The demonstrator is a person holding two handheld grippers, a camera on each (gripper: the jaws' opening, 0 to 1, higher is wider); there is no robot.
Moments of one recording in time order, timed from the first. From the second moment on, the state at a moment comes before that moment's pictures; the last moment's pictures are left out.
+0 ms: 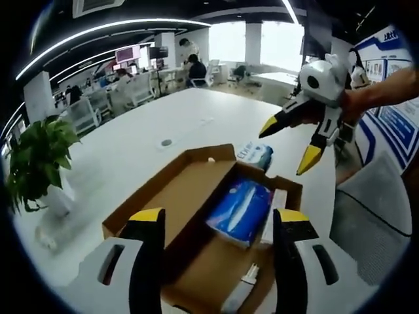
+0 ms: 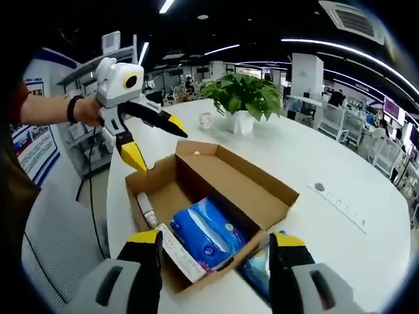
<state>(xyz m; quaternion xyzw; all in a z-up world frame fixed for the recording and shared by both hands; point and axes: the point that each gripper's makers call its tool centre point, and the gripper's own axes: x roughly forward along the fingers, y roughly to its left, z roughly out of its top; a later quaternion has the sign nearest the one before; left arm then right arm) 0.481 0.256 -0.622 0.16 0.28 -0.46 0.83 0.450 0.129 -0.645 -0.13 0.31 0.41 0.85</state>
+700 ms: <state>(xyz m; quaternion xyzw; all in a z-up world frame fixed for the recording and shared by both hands) 0.469 0.227 -0.677 0.28 0.31 -0.50 0.76 0.461 0.166 -0.685 -0.23 0.34 0.48 0.77</state>
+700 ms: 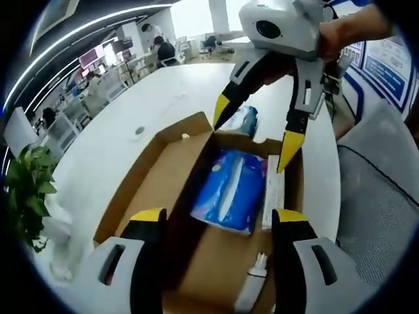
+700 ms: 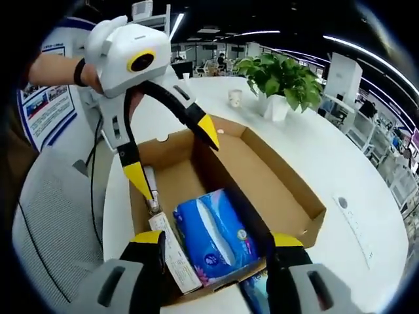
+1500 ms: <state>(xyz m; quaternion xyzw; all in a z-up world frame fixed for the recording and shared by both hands) 0.477 0.206 -0.719 0.31 0.33 -0.52 0.72 0.469 0.178 -0.738 -0.31 0.37 0.52 0.70</state>
